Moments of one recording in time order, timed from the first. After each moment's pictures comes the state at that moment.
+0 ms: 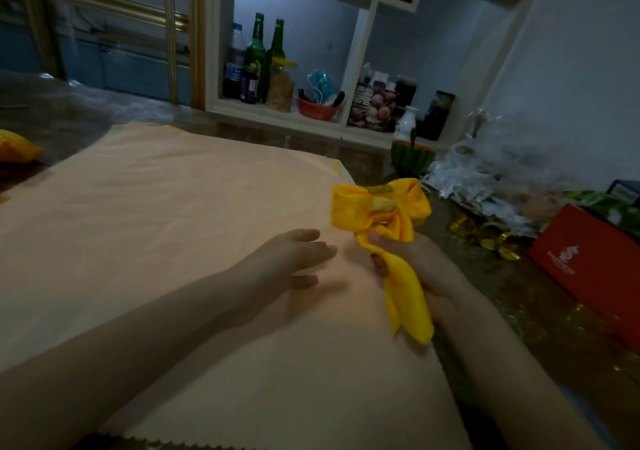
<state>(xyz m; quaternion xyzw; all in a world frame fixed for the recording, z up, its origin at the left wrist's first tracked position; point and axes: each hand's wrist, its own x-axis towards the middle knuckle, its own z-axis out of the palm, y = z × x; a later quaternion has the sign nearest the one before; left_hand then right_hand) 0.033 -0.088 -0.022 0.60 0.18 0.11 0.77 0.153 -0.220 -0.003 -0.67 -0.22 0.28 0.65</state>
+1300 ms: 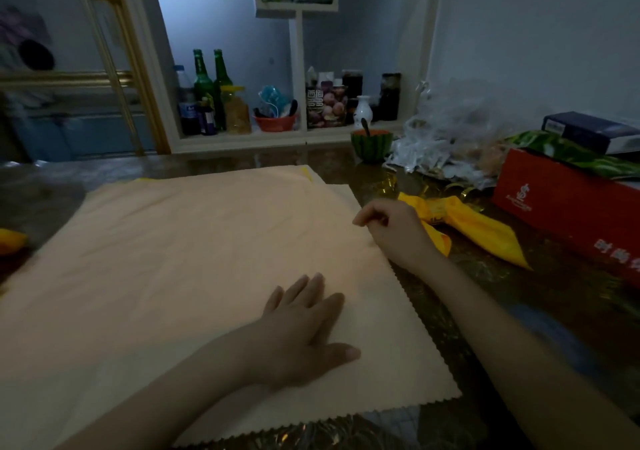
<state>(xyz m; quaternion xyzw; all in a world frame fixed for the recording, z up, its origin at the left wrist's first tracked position) 0.006 -0.122 -0.028 0.98 0.01 -0.15 0.11 0.181 -0.233 -0.015 -0.81 -0.37 -0.09 0.45</state>
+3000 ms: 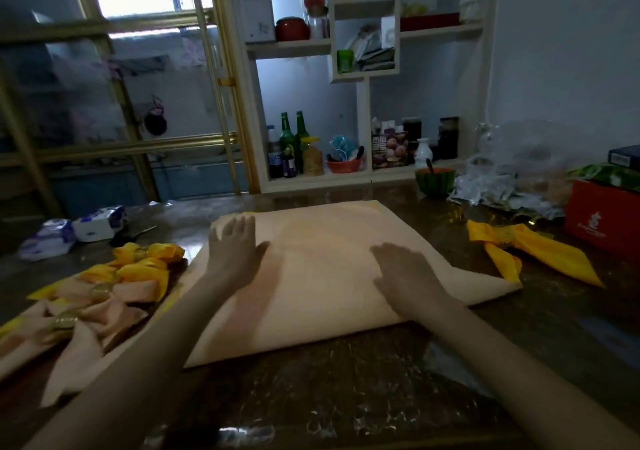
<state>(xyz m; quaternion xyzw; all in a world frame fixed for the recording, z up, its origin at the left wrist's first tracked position) -0.079 0.040 0.025 0.92 0.34 0.19 -0.04 0.046 -0.195 0.001 -0.90 -0.42 -0.09 0.08</state>
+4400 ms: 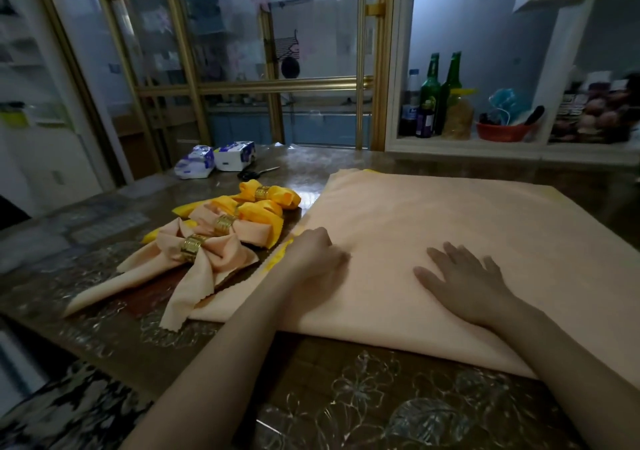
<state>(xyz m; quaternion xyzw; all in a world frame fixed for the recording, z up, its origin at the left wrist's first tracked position) -0.109 0.112 -0.025 0.86 0.48 0.10 0.15 0.063 -0.042 -0.045 -0.85 -0.52 0.06 0.03</state>
